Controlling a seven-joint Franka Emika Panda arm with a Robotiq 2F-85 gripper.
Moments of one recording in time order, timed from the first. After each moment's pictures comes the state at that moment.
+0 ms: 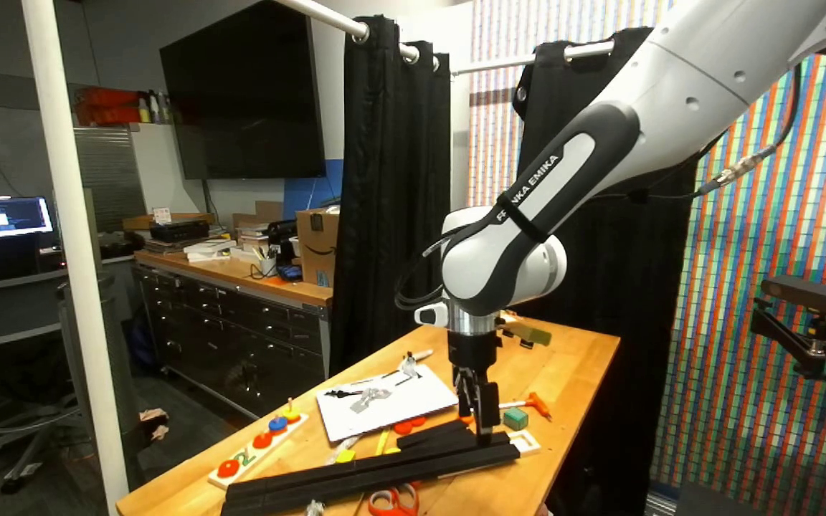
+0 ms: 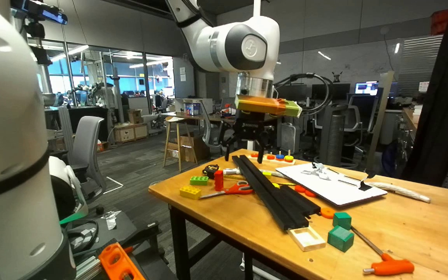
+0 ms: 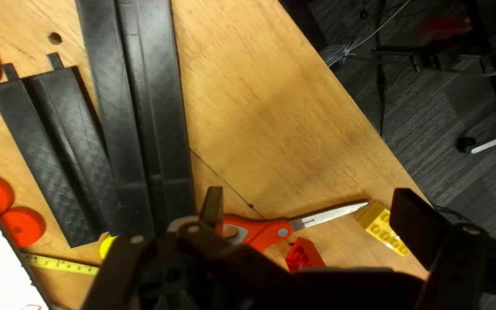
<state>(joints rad) 0.15 0.02 -0.05 -2.45 0.13 2.36 -1.01</state>
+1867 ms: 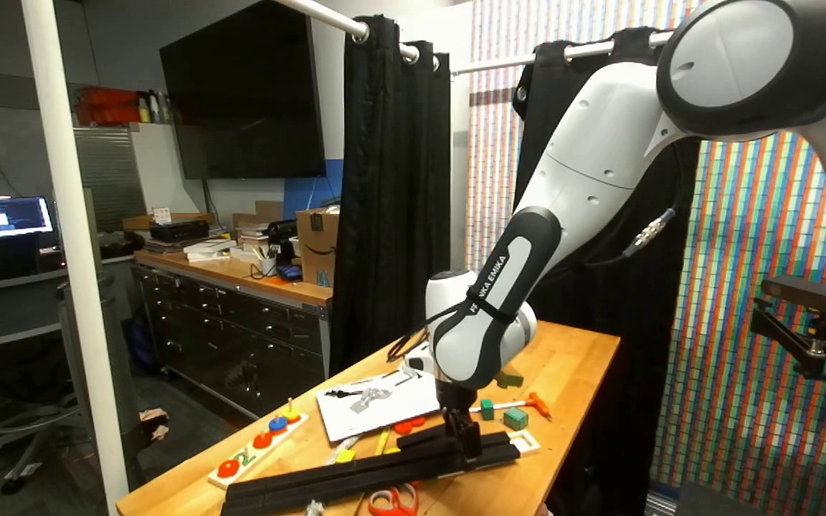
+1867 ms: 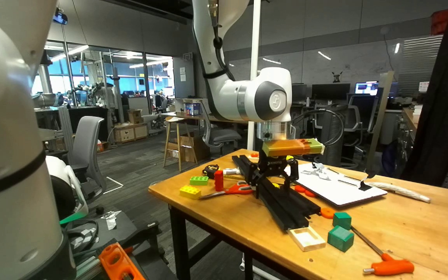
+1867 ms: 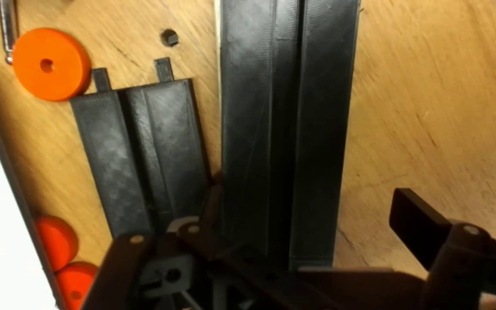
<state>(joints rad) 0.00 0.38 0.03 -2.30 -0.11 2.65 -0.95</state>
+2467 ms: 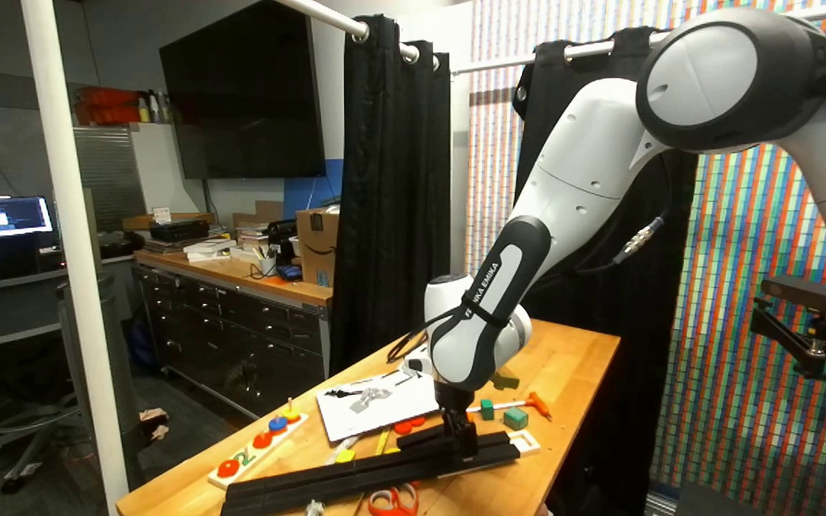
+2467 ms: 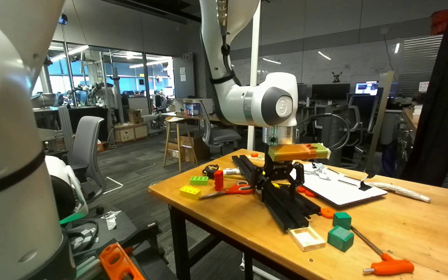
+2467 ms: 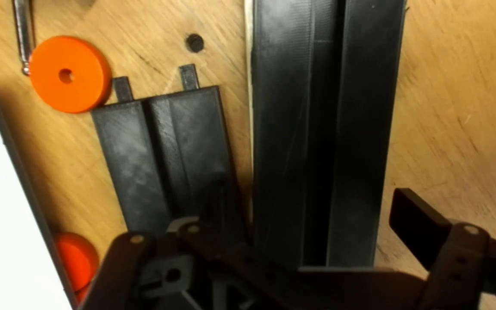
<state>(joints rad) -0.02 0.44 0.03 -2.25 -0.12 2.66 -0.95</state>
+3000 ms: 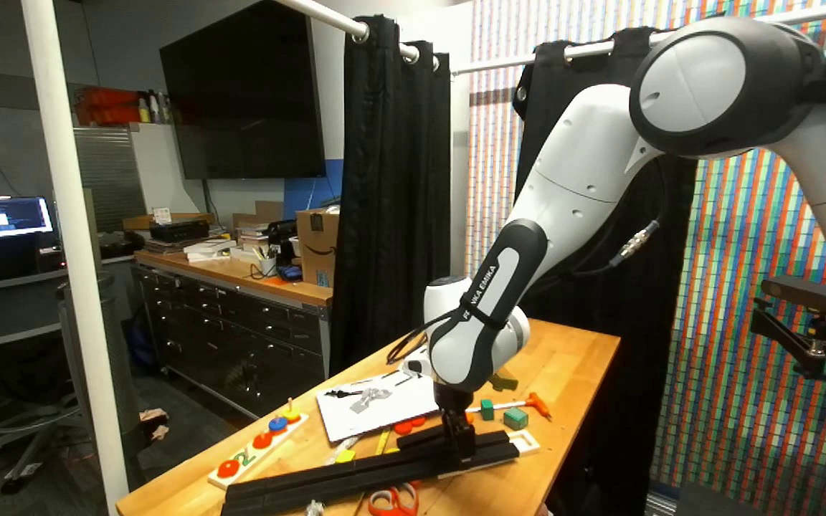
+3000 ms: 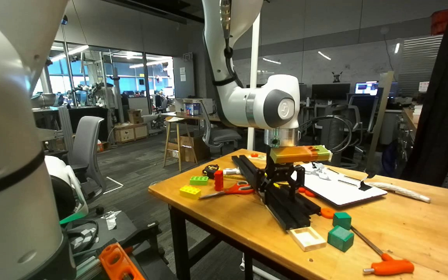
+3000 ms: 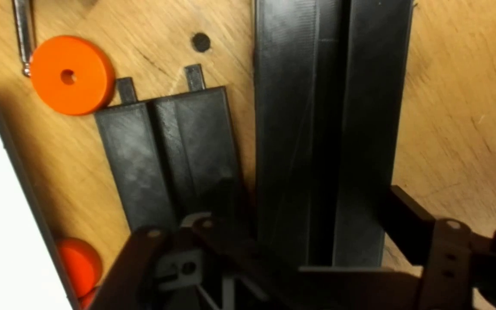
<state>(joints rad) -0.03 0.46 0.04 -2.24 -0.12 2.66 -0.95</state>
